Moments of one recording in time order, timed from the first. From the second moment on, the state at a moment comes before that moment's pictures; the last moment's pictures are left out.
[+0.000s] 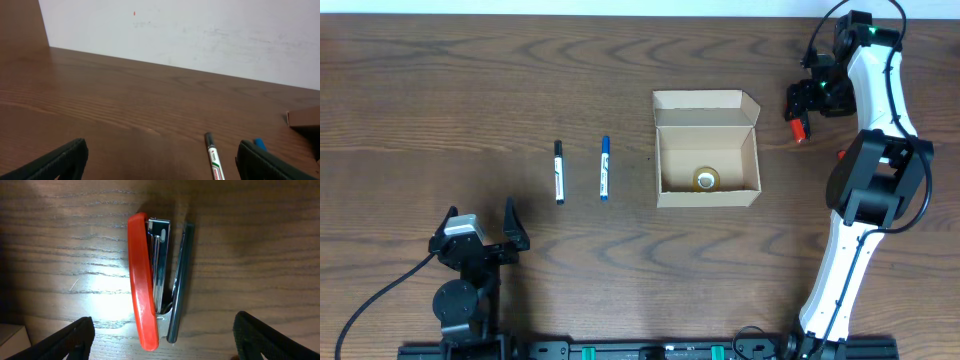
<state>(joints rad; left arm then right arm) 0.13 0.01 0.02 -0.11 0.04 -0.12 -0.19 2.47 2.24 -1.30 -0.06 -0.25</state>
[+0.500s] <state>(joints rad) 0.13 0.01 0.02 -0.11 0.04 -0.12 -0.19 2.47 2.19 -1.28 -0.06 -0.25</state>
